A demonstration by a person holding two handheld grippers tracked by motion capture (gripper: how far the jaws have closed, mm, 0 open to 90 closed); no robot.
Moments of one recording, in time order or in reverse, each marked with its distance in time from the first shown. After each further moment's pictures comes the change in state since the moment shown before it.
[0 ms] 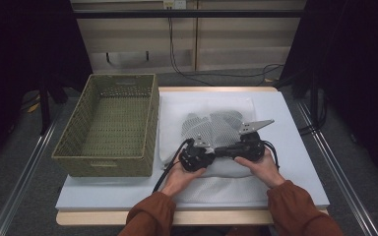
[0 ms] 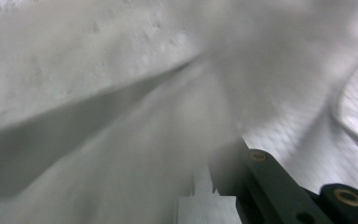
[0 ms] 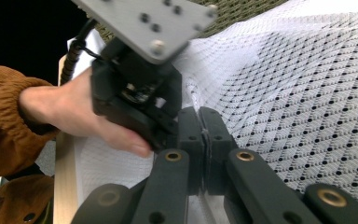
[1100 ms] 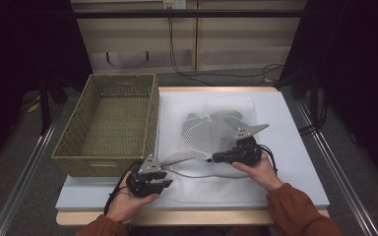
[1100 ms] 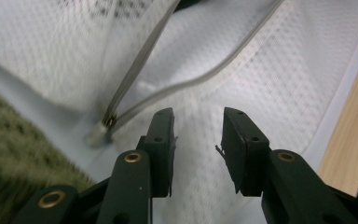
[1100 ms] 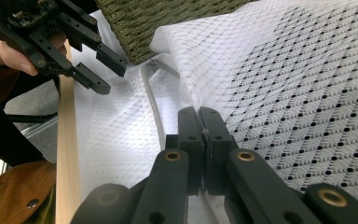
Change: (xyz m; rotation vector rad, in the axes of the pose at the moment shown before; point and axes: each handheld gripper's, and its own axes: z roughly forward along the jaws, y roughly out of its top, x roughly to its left) left arm 0.008 -0.085 -0.125 0.023 0.065 0.034; right arm 0.006 -0.008 0.010 0.050 0.018 -0.007
